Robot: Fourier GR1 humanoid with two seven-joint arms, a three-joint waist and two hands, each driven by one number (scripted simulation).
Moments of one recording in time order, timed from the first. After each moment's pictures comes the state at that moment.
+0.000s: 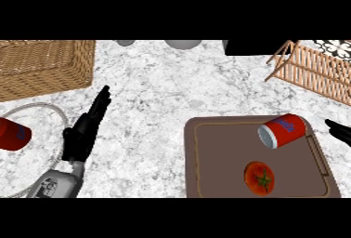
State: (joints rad) left arm -0.16 0.29 -0.25 -1.46 0.09 0.21 0.02; right arm 0.27 -0.92 -0.01 -1.94 0.04 0.18 -0.34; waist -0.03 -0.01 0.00
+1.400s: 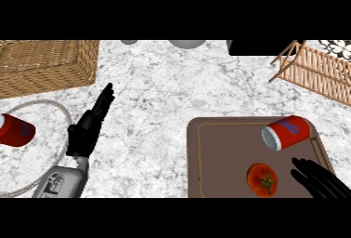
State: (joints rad) left arm -0.18 0.20 -0.16 -1.42 -0.01 0.11 0.01; right arm 0.50 -0.51 0.08 -2.31 0.57 0.27 -0.12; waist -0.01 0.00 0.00
